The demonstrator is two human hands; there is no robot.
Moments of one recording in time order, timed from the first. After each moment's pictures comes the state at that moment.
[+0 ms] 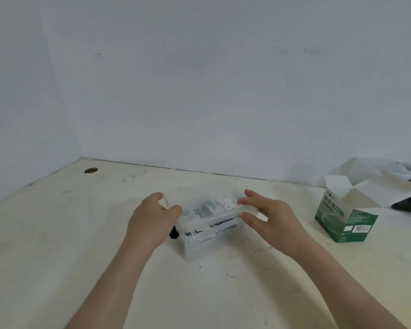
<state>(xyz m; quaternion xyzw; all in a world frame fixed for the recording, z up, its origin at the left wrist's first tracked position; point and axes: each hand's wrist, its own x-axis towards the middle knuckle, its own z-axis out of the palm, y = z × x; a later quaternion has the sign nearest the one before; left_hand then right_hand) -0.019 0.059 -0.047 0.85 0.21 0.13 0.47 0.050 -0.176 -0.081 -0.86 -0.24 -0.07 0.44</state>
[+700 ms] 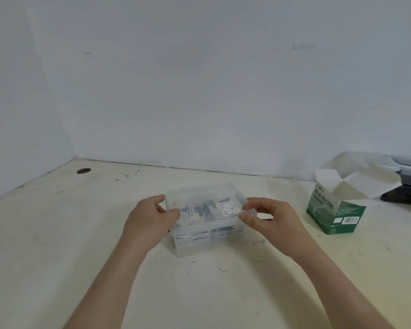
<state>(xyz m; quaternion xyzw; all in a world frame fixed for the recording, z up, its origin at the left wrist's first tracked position) -0.029 0.049 -0.045 0.84 0.17 0.10 0.51 0.030 -0.189 -0.080 -0.83 -0.15 -0.05 0.53</state>
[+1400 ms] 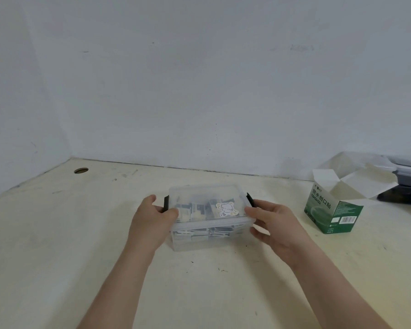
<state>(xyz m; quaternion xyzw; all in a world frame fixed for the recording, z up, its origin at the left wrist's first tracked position) -0.013 0.050 -0.068 0.77 0.24 0.12 0.58 0.028 -0.179 -0.074 -0.65 0.03 0.10 0.75</state>
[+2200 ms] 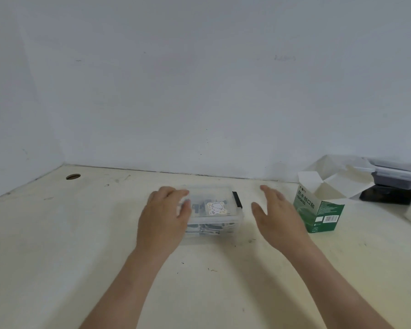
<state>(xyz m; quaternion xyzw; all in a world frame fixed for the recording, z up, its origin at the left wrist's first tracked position) -0.004 0.024 -0.072 0.91 0.01 0.33 0.24 0.026 -0.199 -0.065 -0.96 -0.04 -0.13 0.26</state>
